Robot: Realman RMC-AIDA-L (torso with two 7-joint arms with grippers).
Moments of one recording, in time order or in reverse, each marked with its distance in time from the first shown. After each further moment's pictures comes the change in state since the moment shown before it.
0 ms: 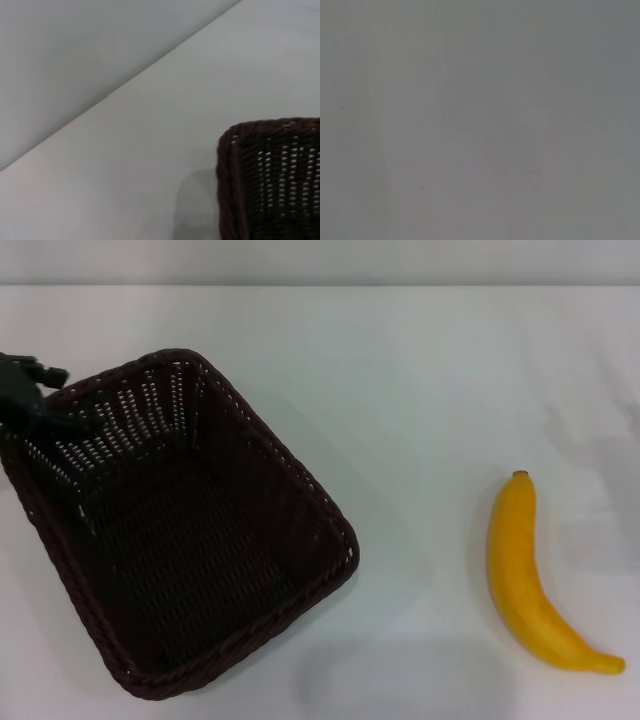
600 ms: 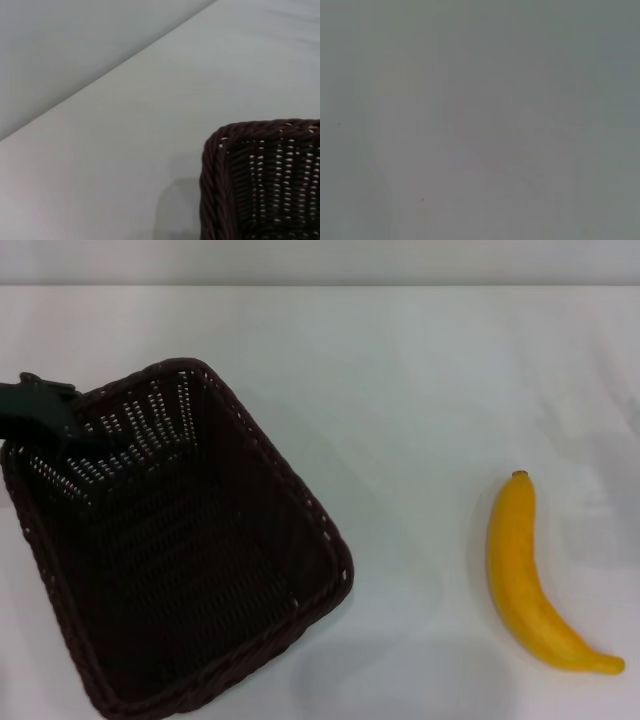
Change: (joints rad) left arm -0.005 -0.039 -0.001 -0.038 -0.002 0.008 0.027; right arm 0.008 -0.003 0.004 0.004 0.002 0.002 0.056
